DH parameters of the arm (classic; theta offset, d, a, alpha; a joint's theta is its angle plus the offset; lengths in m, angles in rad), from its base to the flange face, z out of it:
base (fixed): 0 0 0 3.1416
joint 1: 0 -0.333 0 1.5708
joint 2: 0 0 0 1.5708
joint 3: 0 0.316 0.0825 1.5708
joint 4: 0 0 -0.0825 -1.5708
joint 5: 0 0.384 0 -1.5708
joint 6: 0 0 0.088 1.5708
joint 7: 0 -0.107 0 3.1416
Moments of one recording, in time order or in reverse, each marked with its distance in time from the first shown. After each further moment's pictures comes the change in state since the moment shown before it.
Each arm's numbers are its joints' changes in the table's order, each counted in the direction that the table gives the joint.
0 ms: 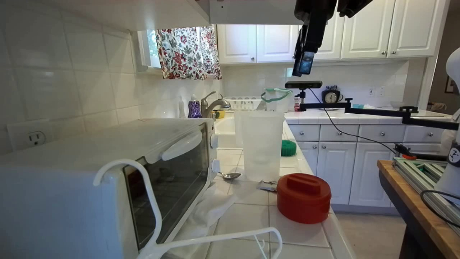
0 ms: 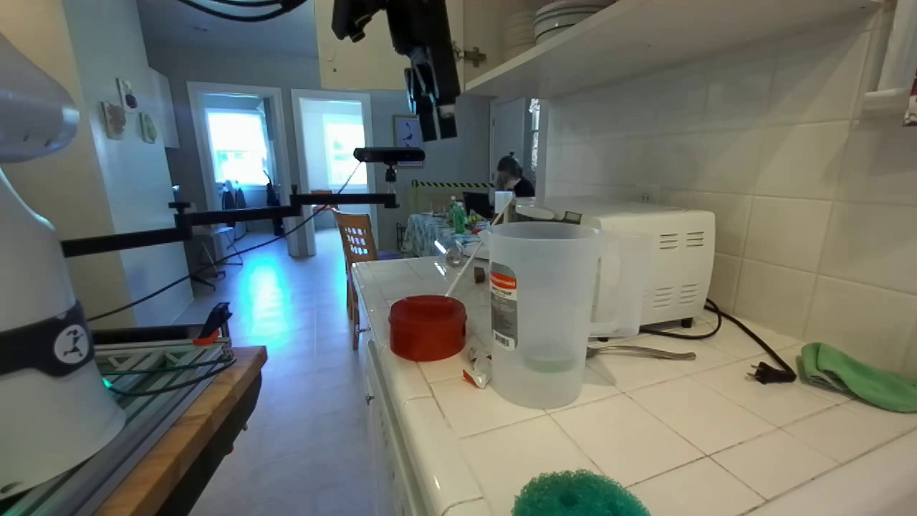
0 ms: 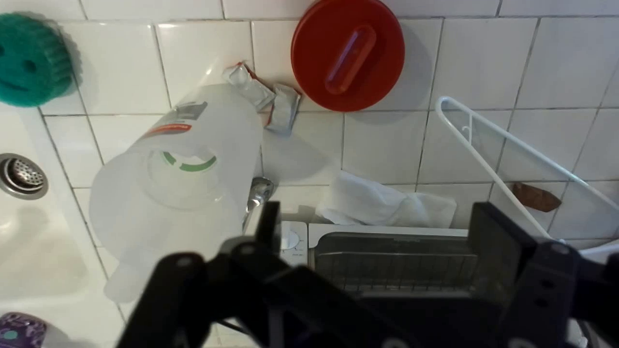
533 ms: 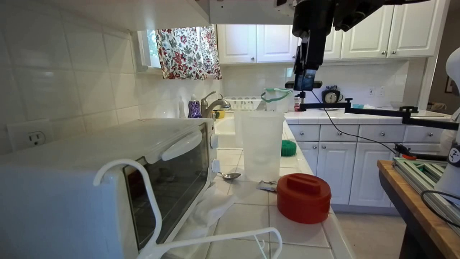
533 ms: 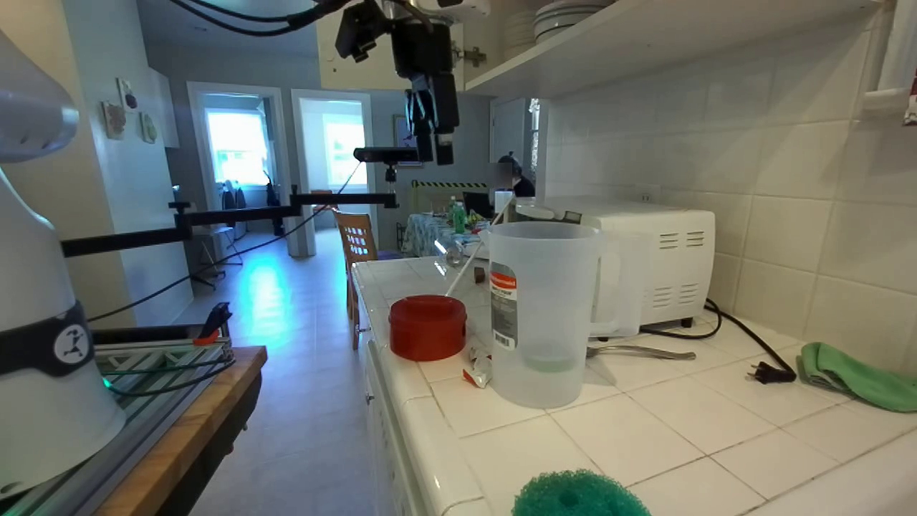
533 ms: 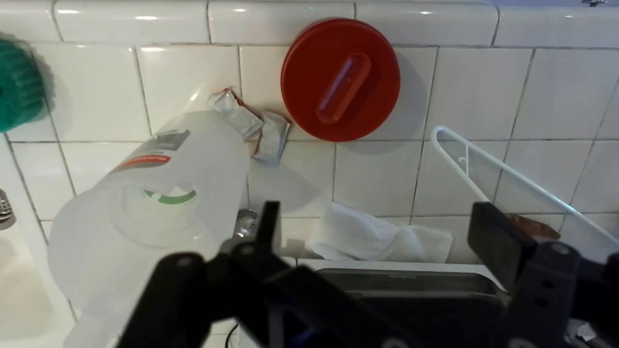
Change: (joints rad) arm -0.003 0.059 -0.008 -0.017 0.037 -0.012 0.044
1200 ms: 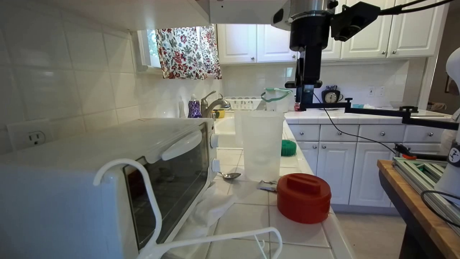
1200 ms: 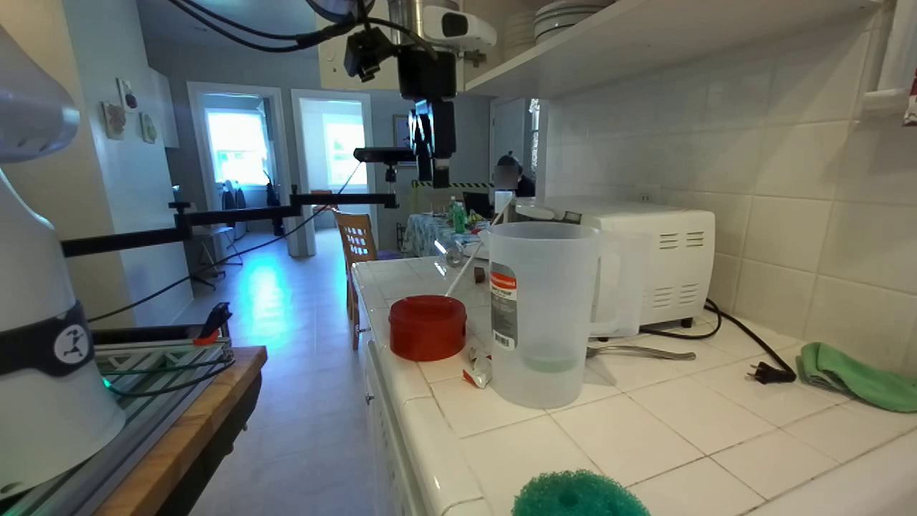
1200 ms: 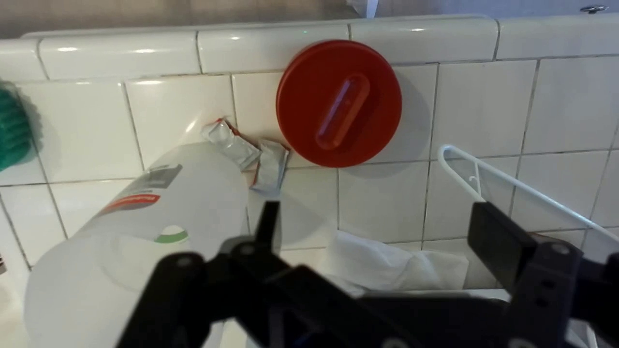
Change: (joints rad) arm 0.005 0.065 0.002 0.002 0.012 0.000 -0.041
